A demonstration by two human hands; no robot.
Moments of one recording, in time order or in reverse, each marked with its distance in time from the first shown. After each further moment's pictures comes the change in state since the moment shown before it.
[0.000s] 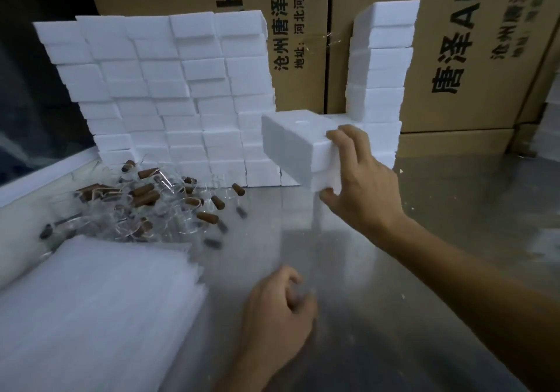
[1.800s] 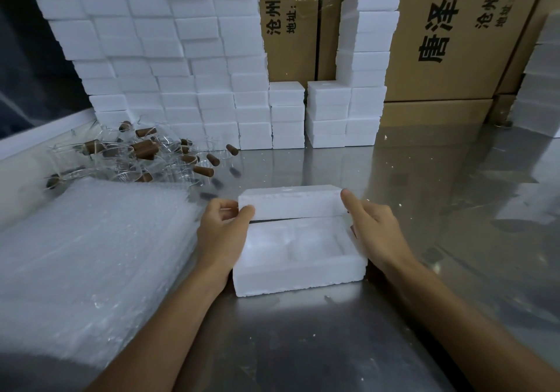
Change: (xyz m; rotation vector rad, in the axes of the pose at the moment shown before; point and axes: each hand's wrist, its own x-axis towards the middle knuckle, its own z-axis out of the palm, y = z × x) left_hand -0.002 -0.016 -0.044 -0.528 0.191 -0.414; right_hand -0.137 -0.022 -0.045 0.726 -0.382 0.844
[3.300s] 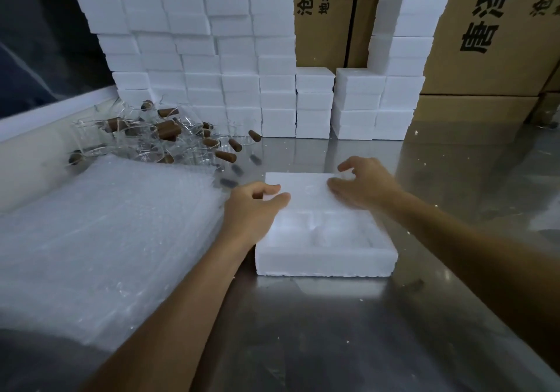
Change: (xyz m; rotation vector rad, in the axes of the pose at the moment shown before) left_hand 0.034 -0.007 0.002 0.114 -0.136 0.061; right_hand 0.085 -0.033 0.036 -0.547 -0.151 -0.061
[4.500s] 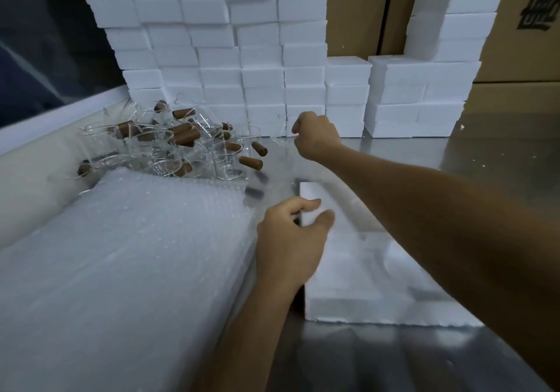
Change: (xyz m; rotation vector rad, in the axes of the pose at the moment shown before) left_hand 0.000 -0.009 0.004 0.010 0.038 0.004; right_hand 0.140 -0.118 0.082 -0.067 0.090 -0.179
